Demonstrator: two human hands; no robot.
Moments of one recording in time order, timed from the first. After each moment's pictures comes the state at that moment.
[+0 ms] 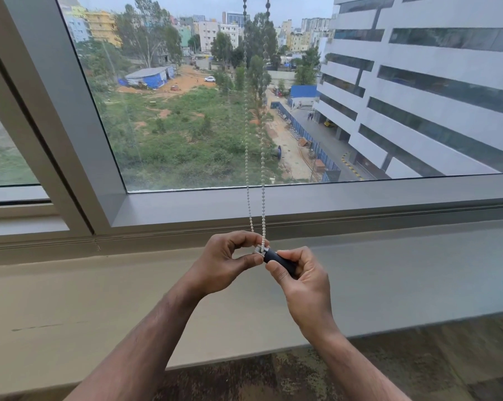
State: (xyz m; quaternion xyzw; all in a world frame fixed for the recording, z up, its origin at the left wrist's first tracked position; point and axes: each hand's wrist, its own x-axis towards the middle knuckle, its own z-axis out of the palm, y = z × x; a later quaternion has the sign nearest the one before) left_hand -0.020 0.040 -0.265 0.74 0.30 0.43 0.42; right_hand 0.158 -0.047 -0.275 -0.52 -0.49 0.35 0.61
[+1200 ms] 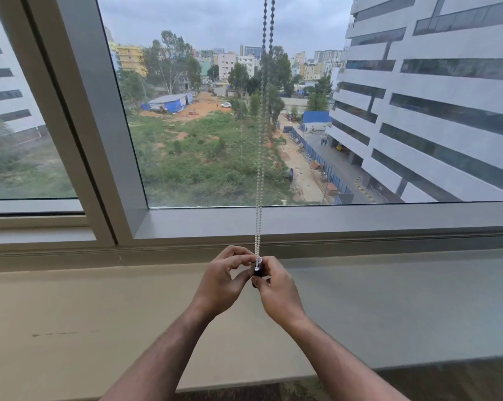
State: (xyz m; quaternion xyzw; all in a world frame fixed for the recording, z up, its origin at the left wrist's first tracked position) left_hand -0.031 0.028 -0.287 0.73 0.41 0.48 0.27; right_hand 0.126 0.005 -0.297 -0.59 -0.62 0.29 0.43
